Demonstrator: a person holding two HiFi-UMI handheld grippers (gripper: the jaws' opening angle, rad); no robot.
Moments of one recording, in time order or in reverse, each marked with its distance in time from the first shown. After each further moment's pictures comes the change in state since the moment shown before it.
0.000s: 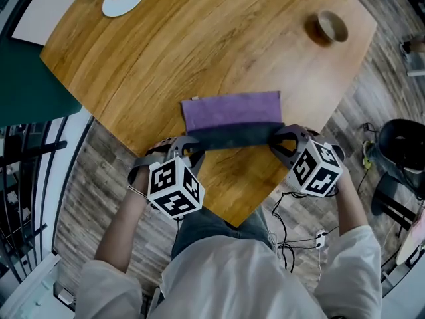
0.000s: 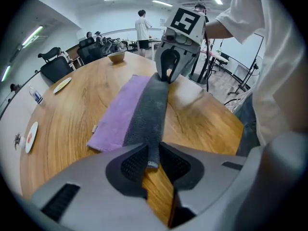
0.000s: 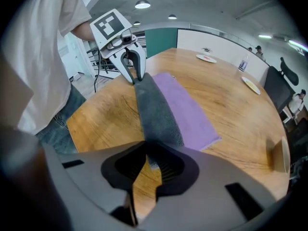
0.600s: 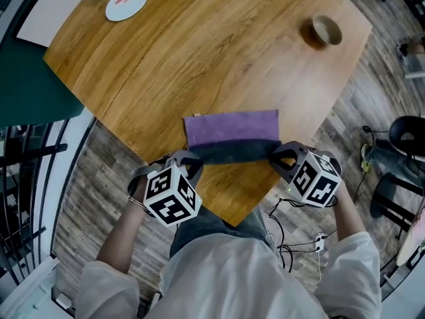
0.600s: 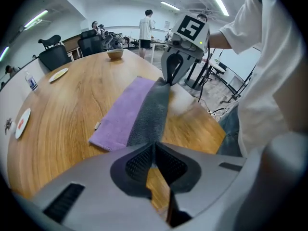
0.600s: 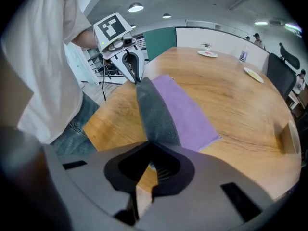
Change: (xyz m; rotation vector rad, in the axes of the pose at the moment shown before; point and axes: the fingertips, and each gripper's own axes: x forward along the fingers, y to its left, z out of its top) left arm -0.017 -0.036 -0.004 -0.086 -0.002 -0.119; right arm -0.014 0.042 -0.007 0.080 -0.005 0.093
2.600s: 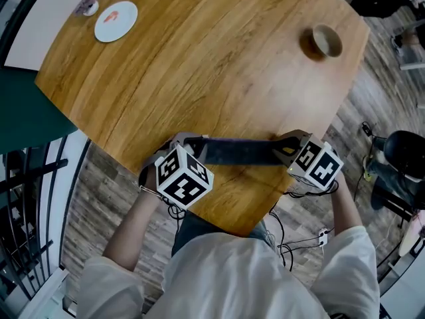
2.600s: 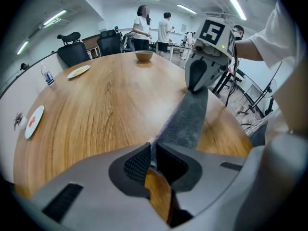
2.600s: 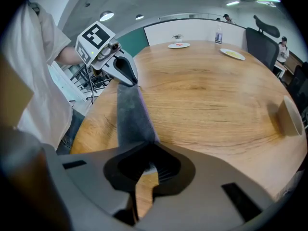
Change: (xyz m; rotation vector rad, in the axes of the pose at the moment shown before) left arm 0.012 0.116 0.035 -0.132 -0.032 0.135; right arm 0.004 -0.084 0.020 0.264 -0.020 -0.018
